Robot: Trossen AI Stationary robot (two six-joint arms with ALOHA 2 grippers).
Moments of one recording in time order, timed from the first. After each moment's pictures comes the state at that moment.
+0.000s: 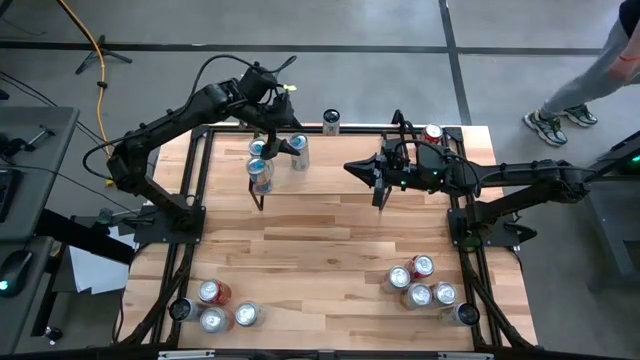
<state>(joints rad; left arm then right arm) 0.62 1.53 1.56 -0.86 0.48 0.60 -0.03 1.16 0.96 0.18 0.15 0.42</state>
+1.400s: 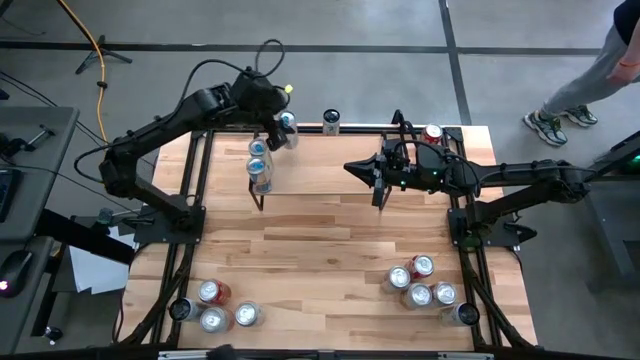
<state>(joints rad) 0.55 1.45 1.56 -0.87 -0.13 0.19 -0.03 1.16 0.96 0.18 0.15 0.42</state>
